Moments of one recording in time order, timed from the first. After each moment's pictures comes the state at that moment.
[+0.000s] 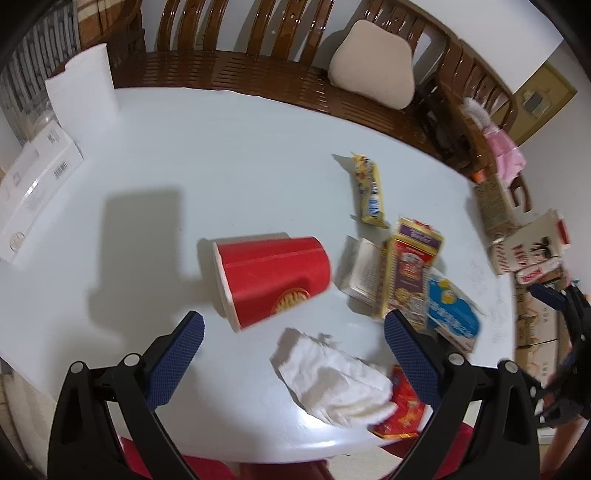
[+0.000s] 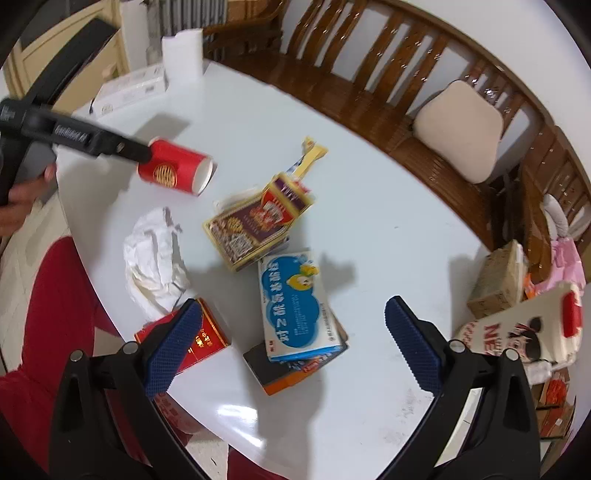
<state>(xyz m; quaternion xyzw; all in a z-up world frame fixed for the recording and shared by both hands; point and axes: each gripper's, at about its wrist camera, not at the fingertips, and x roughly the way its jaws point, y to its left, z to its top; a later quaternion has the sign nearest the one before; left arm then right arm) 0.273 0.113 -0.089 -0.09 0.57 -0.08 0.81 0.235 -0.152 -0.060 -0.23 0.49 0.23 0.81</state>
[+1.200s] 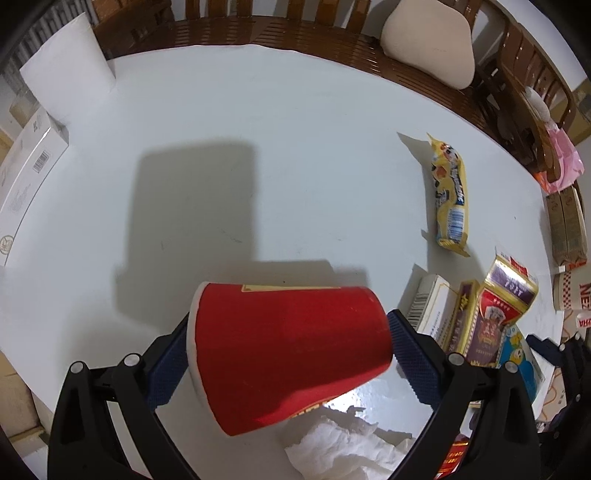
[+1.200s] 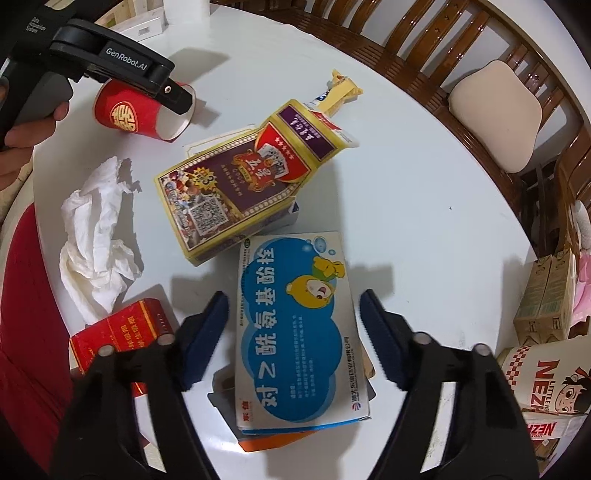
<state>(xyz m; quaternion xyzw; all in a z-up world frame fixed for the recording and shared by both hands) 0.342 0.094 -0.158 -0.08 0.63 0.01 0.77 0.285 -0.138 -0.149 -0.26 0.54 0.25 0.76</state>
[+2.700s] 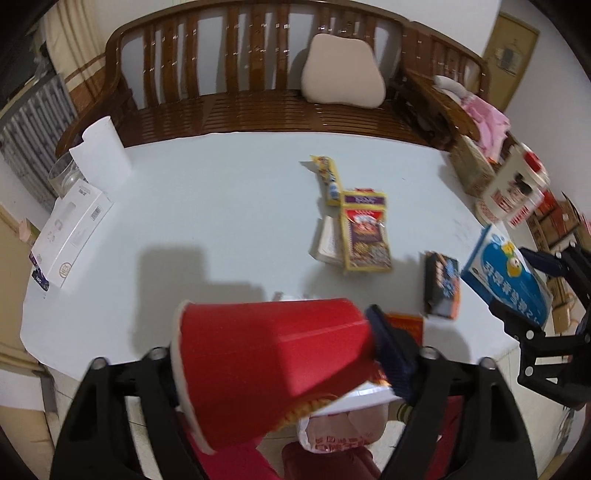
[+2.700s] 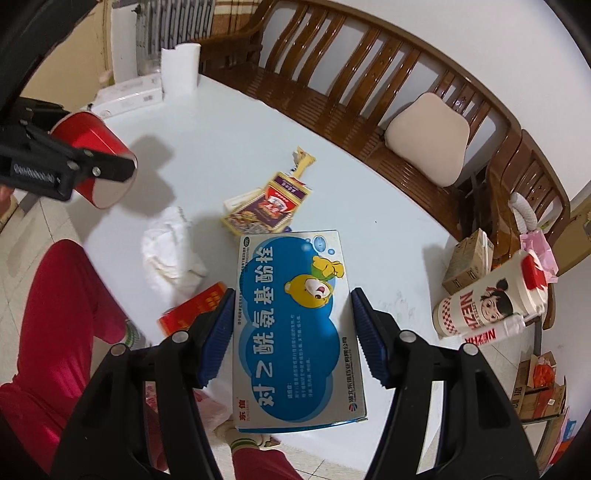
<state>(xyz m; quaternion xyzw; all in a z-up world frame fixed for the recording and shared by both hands) 0.188 0.069 -0.033 0.02 0.52 -0.09 0.85 0.165 -0.138 -0.028 -0.23 0.46 0.17 0.84</state>
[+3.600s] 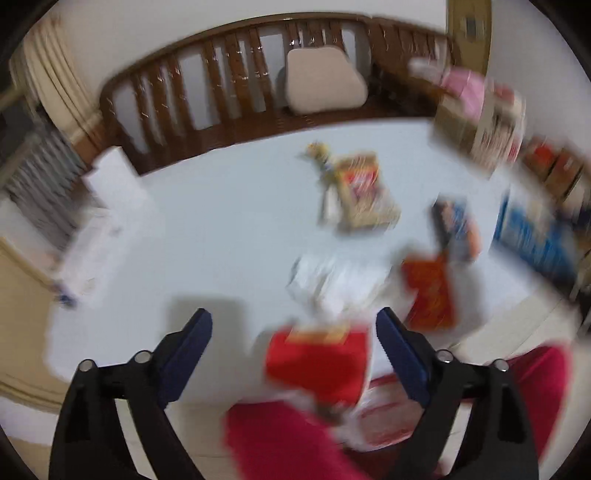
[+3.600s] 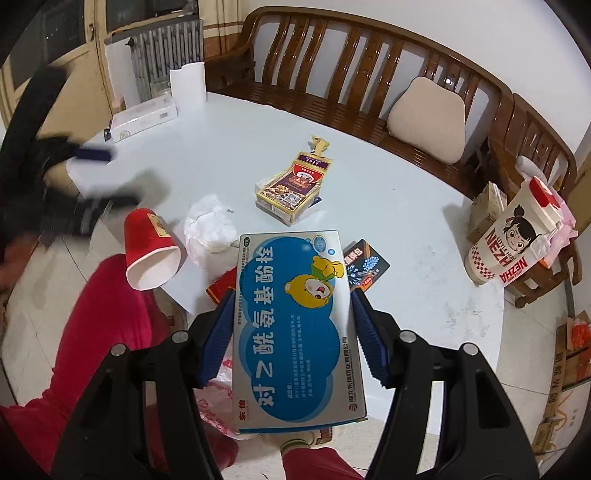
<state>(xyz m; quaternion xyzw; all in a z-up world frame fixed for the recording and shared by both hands) 0.114 0.070 -0.074 0.15 0.47 -0.08 0.87 0.104 -0.154 -0.045 -0.14 0.46 0.19 0.86</state>
